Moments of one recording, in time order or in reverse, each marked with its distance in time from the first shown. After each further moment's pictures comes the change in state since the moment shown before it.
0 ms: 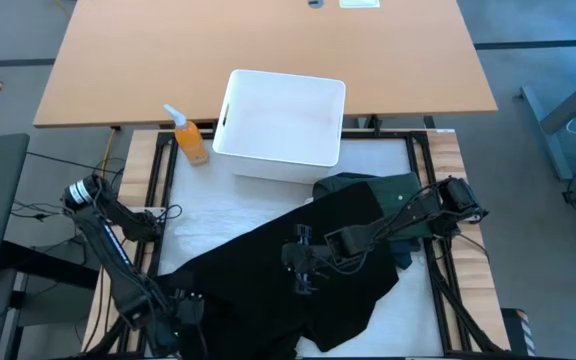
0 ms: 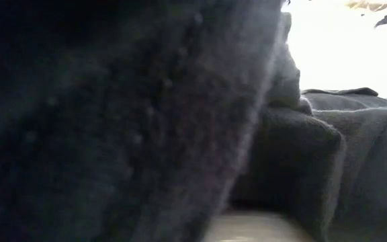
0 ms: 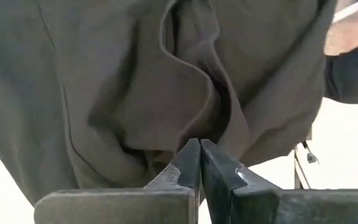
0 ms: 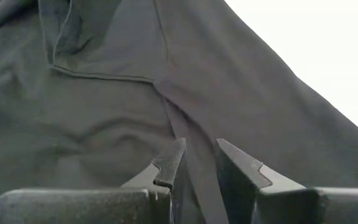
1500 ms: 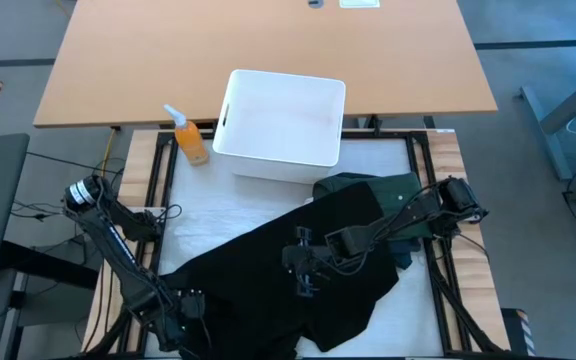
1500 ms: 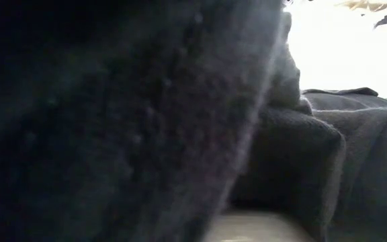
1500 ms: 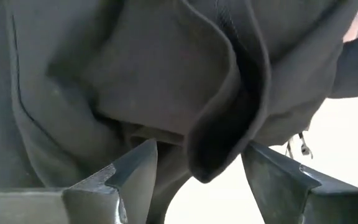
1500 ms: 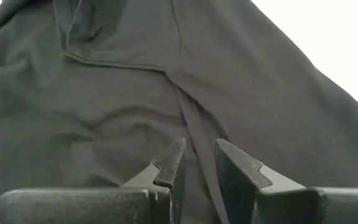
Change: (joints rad) left arm 0.033 0.001 -0.106 0.096 0.160 -0.151; right arm 0.001 0.000 0.000 -0.017 -0.053 -0.002
